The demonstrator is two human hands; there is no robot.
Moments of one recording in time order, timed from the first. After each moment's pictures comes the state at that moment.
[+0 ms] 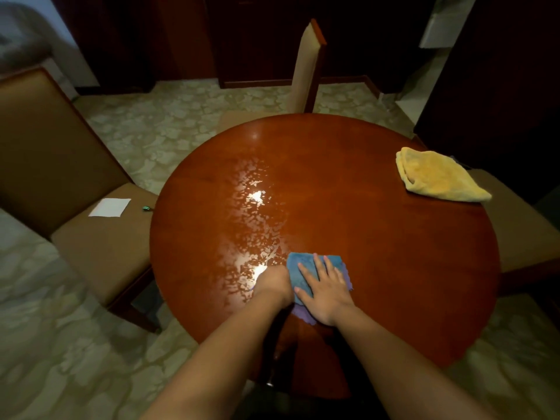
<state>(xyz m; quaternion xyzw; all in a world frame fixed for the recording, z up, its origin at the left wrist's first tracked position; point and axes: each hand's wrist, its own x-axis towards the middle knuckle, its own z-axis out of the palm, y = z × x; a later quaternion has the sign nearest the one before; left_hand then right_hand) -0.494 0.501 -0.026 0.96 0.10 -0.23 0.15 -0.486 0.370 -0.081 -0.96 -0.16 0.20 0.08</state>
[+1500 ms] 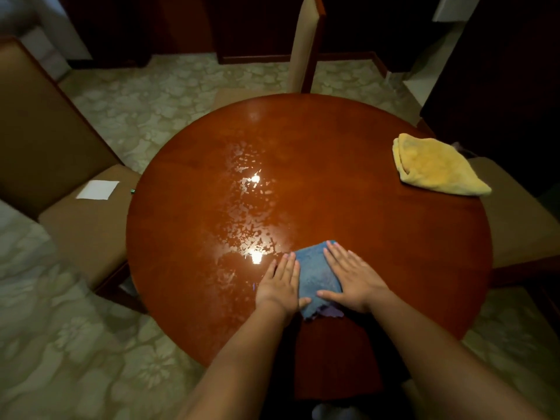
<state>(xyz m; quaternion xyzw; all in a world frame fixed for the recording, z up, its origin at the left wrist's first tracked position) -0.492 0.452 -0.069 0.95 -0.12 -0.28 -0.13 -0.440 0.270 -0.081 -0.93 -0.30 0.19 -0.02</state>
